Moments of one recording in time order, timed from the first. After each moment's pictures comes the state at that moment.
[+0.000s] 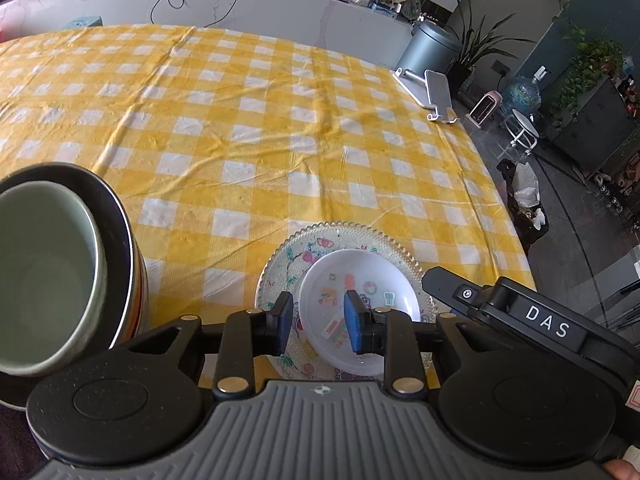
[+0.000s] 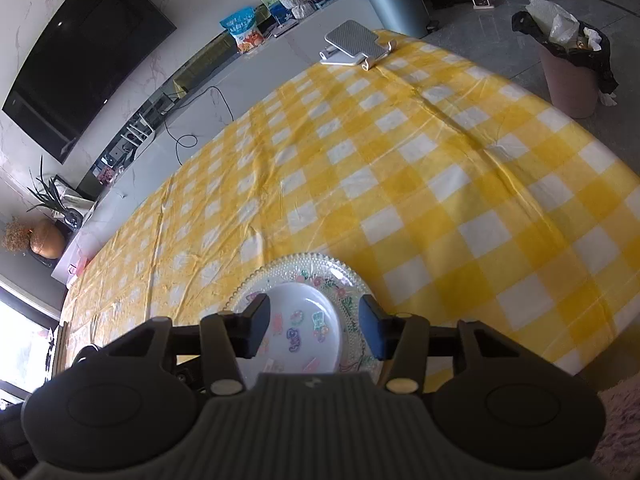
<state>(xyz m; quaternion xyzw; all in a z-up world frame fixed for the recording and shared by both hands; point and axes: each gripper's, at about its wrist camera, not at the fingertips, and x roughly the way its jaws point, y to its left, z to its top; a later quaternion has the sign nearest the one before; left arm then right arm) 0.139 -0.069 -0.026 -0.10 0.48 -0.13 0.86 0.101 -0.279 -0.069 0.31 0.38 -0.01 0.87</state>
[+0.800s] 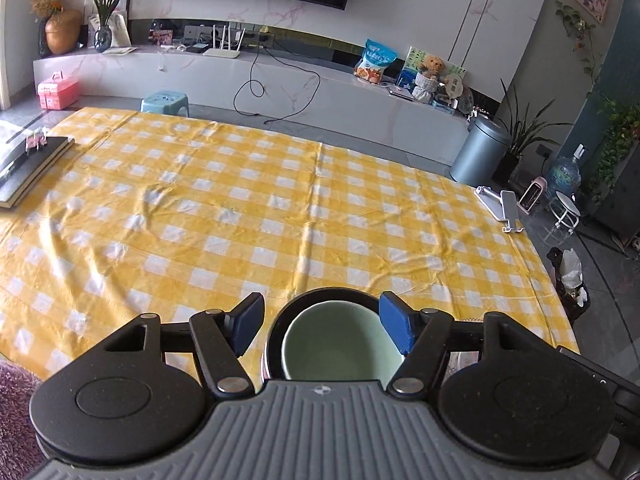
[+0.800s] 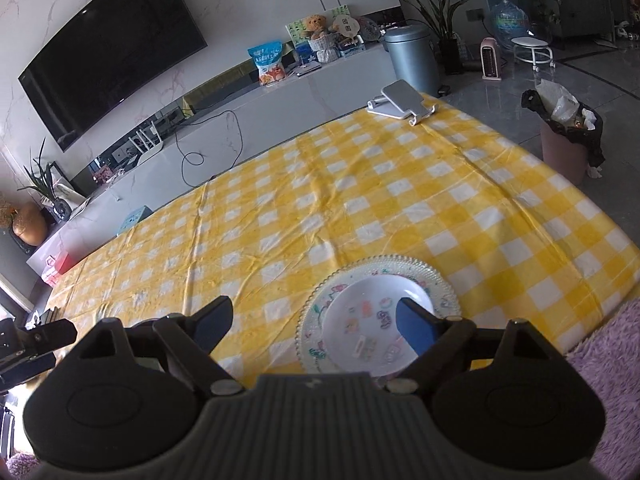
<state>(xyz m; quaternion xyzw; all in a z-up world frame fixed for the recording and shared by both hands) 0.107 0.097 0.047 -0.12 0.38 -0.04 0.91 0.072 -0.158 -0.007 0.22 0.36 -0.03 0.91</state>
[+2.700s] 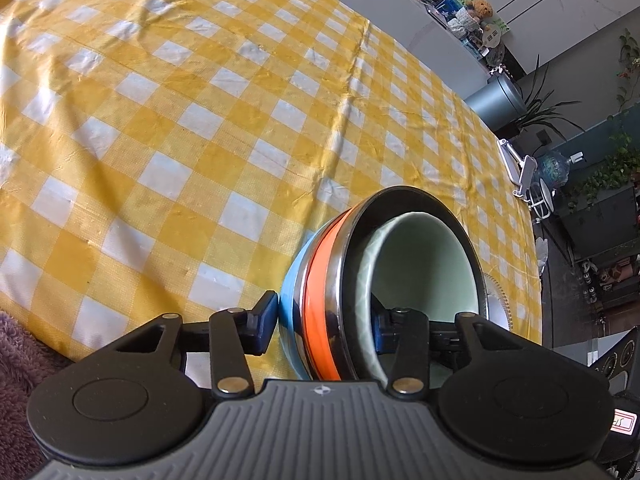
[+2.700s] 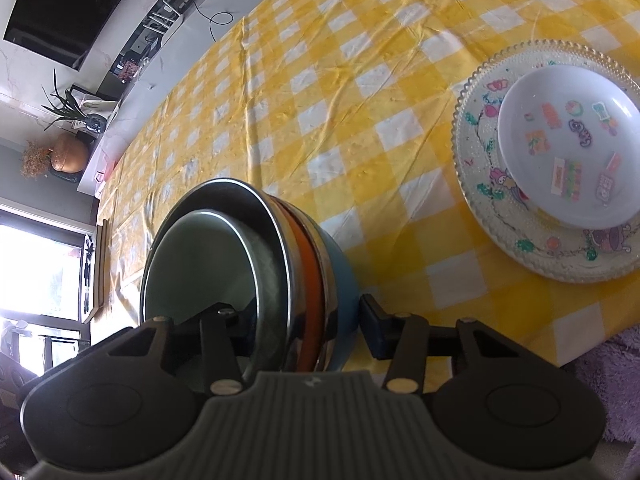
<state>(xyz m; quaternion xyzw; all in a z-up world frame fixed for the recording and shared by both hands) 0.147 0.147 -0.055 -0.27 0.53 -0.08 0.80 0.137 -0.093 -0.087 0.33 0.53 0.07 0.78</state>
